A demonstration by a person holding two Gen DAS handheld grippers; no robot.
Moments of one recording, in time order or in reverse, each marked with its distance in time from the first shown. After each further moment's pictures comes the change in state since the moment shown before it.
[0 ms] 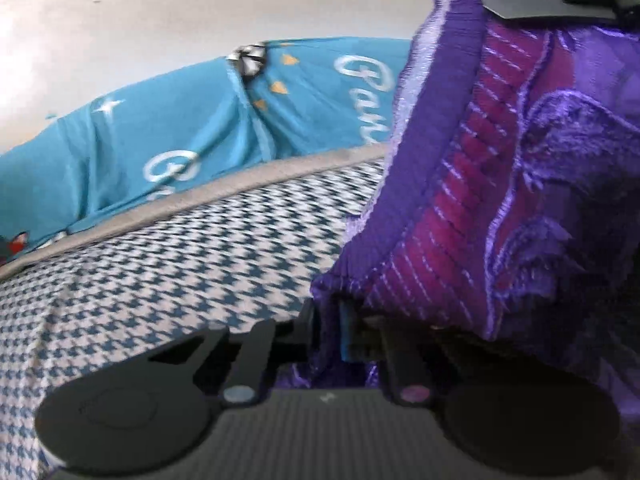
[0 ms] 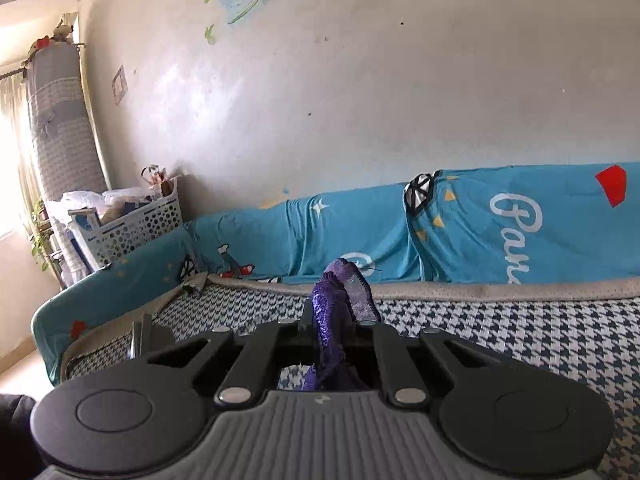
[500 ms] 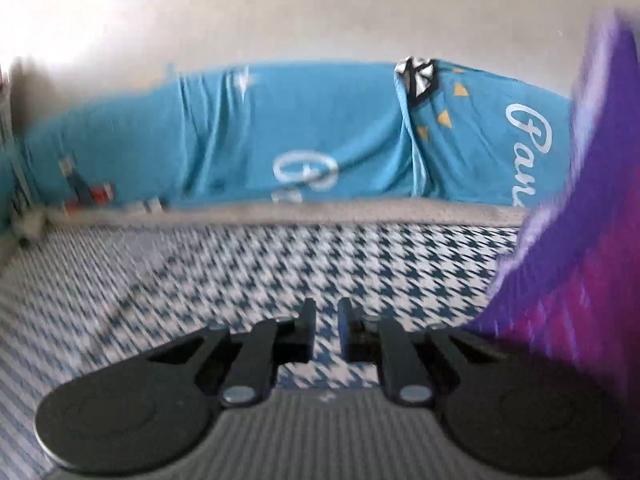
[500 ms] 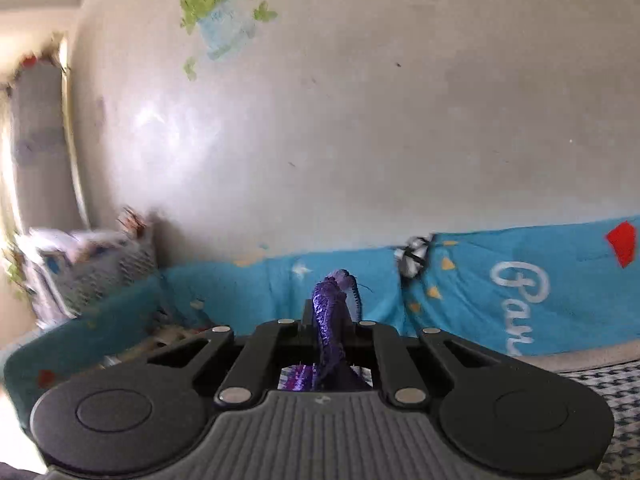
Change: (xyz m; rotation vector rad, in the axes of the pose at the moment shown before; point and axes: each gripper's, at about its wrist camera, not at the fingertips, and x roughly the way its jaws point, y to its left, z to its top) left arm 0.030 0.066 0.023 -0.328 0.039 0.165; right arm 0.054 -0.008 0.034 -0.030 -0.076 -0.122
